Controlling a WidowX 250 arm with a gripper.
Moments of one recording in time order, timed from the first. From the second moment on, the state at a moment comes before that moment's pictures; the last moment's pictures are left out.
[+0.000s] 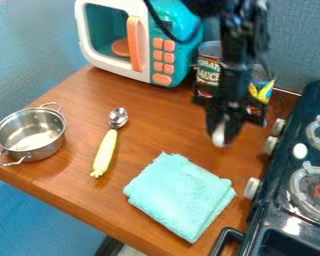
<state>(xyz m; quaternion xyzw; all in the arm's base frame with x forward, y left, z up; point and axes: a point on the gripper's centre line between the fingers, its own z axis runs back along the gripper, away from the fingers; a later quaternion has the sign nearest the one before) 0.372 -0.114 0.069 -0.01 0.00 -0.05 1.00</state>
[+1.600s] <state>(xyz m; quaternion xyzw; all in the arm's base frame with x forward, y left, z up) 0.386 0.021 0.044 0.02 0.04 0.06 1.00</state>
